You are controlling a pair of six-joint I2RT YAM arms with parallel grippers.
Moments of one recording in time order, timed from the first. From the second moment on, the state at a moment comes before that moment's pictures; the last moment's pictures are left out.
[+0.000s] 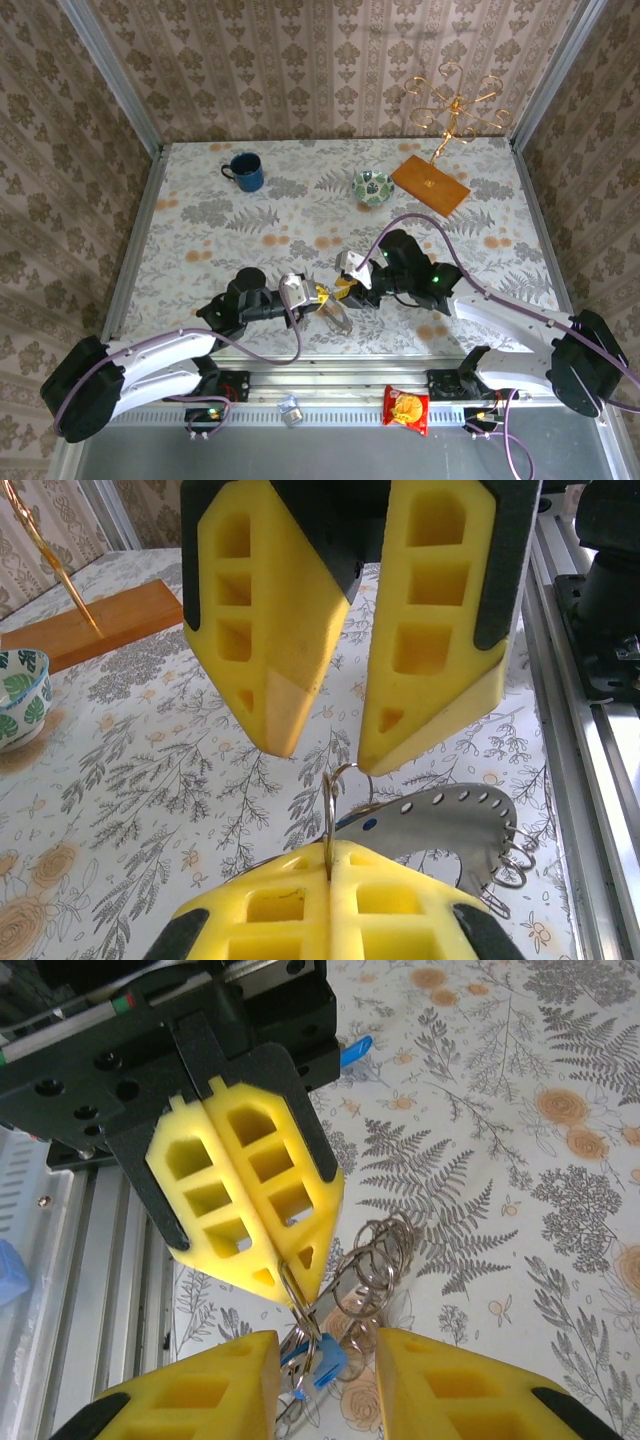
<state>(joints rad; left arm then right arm) -0.87 0.99 0.28 0.41 0.47 0.28 0.73 1.18 0.71 -0.18 -0.53 -0.34</state>
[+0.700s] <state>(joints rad) -0.87 0.97 0.28 0.39 0.45 0.28 0.75 1.25 0.77 -0.25 -0.57 -0.43</state>
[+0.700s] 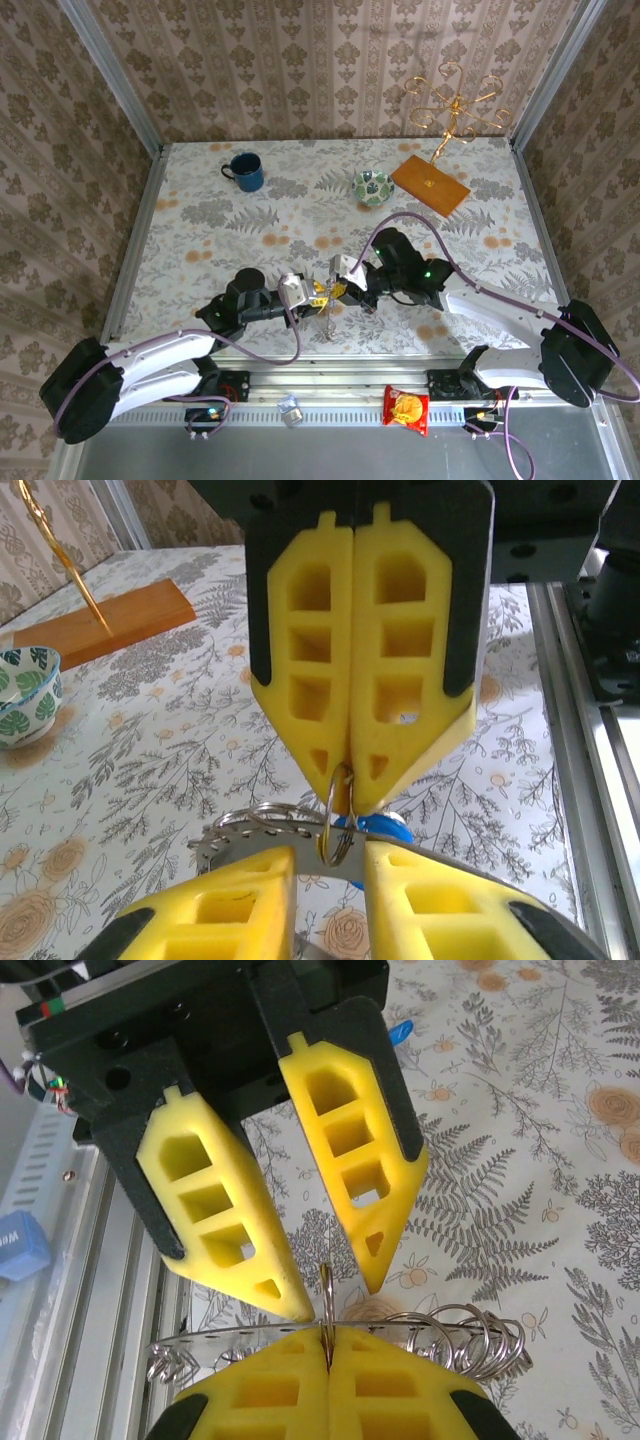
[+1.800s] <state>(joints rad) -0.87 0.99 0.37 0.28 0.47 0.37 0.75 1.22 0.83 -0.40 -0.47 -0.36</state>
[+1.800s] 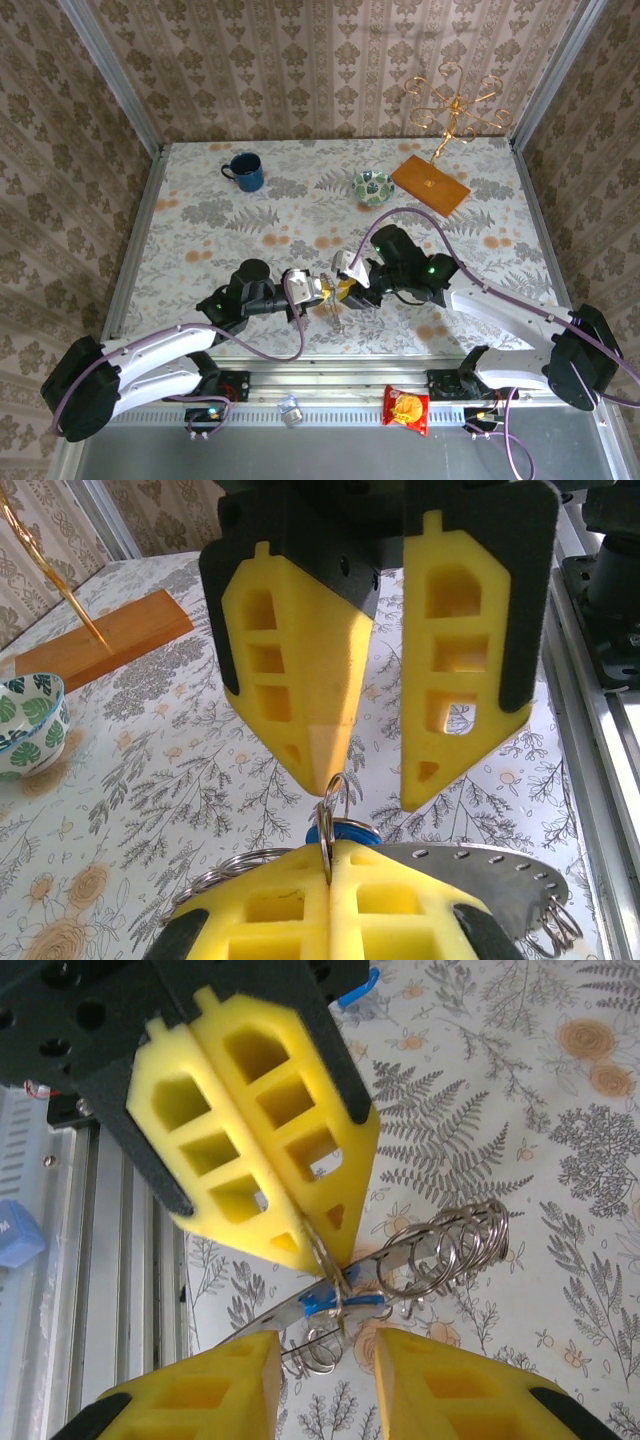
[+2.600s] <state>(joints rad) -0.87 0.99 0.32 0.35 0.44 0.37 0.73 1.29 0.83 -0.36 -0.49 -0.35</state>
